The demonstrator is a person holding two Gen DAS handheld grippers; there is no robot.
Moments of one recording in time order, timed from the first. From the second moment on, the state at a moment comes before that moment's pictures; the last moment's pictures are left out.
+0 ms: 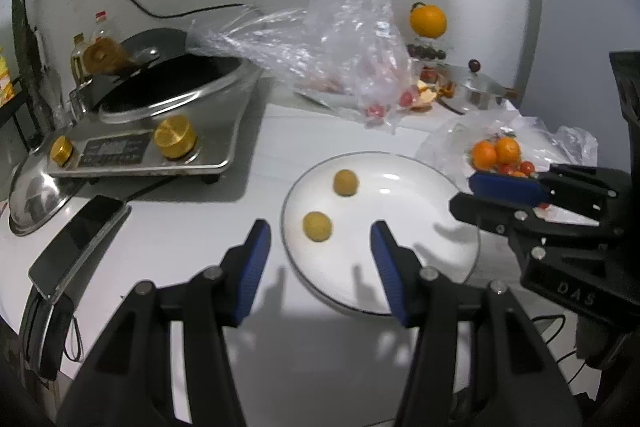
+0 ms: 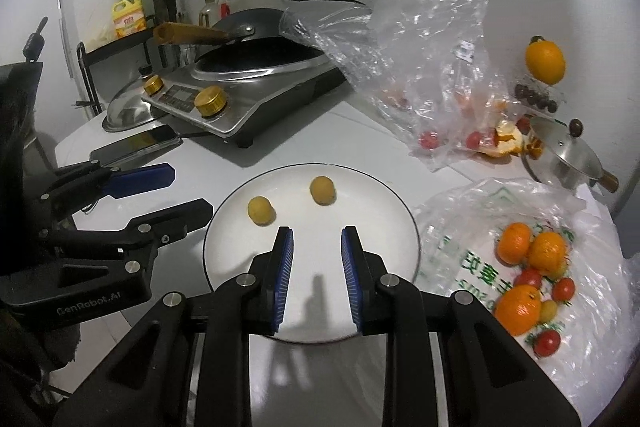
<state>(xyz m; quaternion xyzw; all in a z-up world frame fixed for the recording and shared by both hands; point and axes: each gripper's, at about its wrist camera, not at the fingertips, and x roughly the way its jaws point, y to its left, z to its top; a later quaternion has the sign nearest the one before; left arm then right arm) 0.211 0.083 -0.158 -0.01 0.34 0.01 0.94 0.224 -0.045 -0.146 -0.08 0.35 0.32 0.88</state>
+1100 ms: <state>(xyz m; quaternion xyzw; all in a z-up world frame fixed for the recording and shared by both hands) 0.215 -0.044 -0.143 0.03 0.34 -0.04 0.94 0.207 -0.176 -0.143 -0.03 0.33 0.27 0.90</state>
